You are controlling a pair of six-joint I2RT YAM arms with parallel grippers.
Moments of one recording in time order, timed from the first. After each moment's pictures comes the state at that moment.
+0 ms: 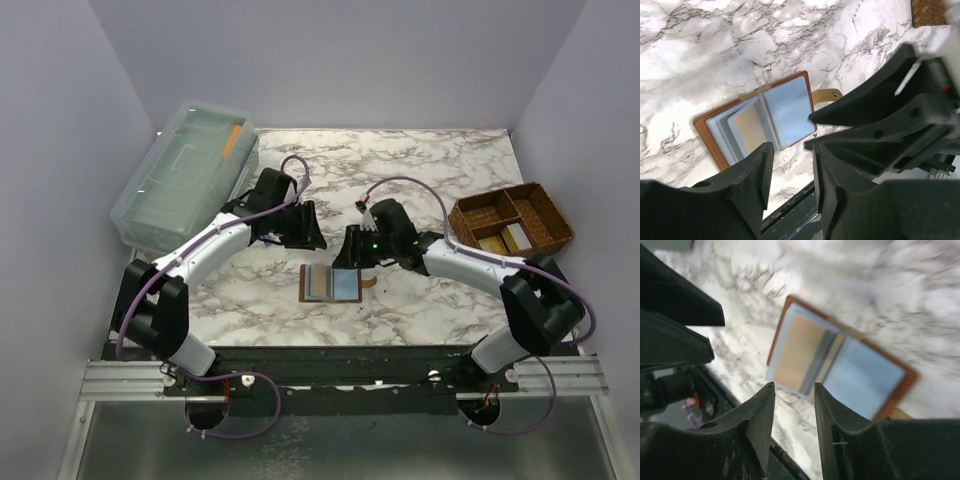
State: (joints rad) left arm -0.49 1.51 1.11 -0.47 0.45 -0.52; right arm 0.67 1.58 0.85 0.01 -0.41 0.62
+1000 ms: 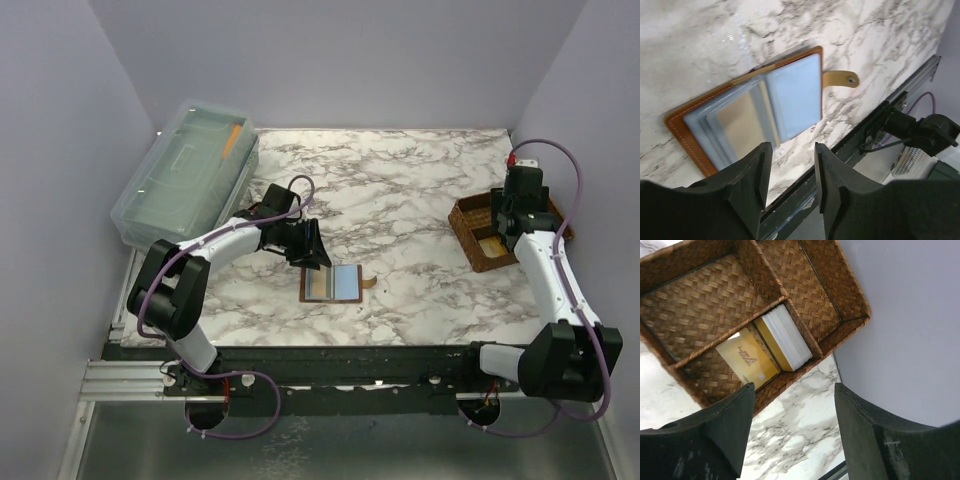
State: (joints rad) left arm -0.48 1.66 1.00 -0.36 0.61 -0.58; right arm -0.09 1.20 1.00 -0.53 0.48 -0.16
